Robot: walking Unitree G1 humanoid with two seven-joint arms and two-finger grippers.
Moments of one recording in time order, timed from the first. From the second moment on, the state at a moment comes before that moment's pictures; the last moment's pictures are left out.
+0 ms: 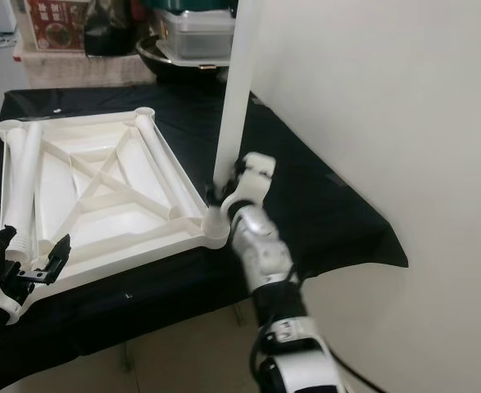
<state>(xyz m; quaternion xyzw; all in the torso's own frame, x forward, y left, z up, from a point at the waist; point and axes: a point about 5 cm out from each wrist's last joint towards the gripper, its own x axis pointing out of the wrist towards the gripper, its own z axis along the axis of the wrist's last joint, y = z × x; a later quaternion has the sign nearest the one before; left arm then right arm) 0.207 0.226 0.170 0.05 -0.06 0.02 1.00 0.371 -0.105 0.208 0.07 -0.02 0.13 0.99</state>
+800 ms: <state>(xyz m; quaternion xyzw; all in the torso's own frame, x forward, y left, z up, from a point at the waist) 0.216 0.216 0.168 0.04 -0.06 -0.01 1.00 0.401 -0.137 0.258 -0.02 -0.03 0.41 0.91</state>
